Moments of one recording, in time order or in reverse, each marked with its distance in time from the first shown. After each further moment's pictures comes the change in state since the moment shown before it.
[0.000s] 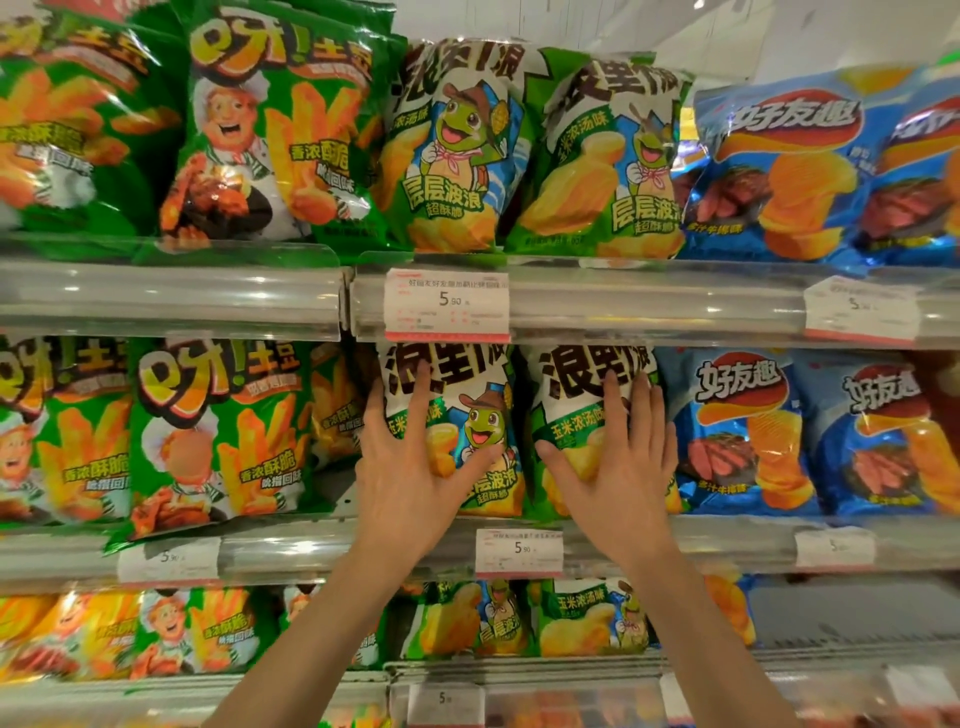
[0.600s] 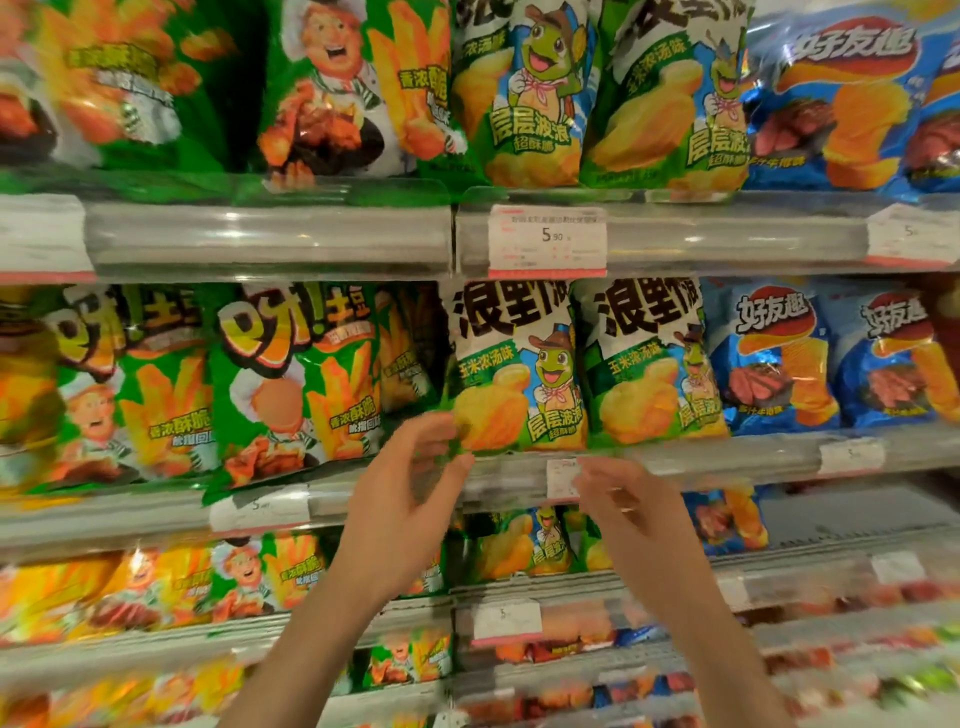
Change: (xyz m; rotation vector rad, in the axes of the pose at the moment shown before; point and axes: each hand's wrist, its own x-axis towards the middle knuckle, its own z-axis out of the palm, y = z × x) left_hand -0.053 -0.058 -0.089 -0.429 -0.300 -0.024; right_hand -0.107 -0.076 -0.030 0.512 -0.313 0.328
